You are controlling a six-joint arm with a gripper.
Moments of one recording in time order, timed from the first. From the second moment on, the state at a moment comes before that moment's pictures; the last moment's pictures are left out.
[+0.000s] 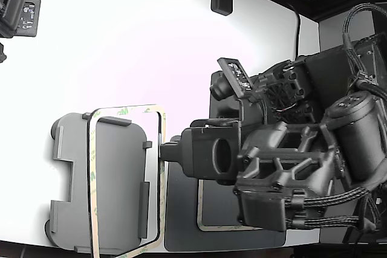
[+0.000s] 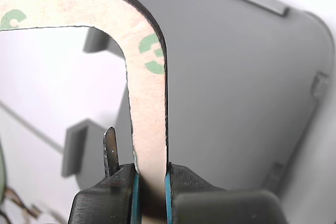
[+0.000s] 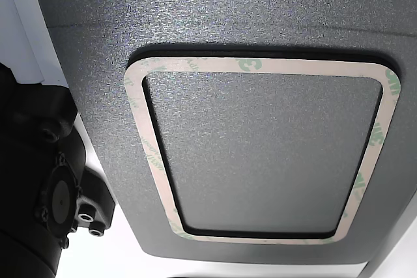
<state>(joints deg) 34.5 99.1 82.7 90.2 18.8 112.0</state>
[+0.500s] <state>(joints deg) 30.4 89.3 83.1 89.3 5.9 119.1</state>
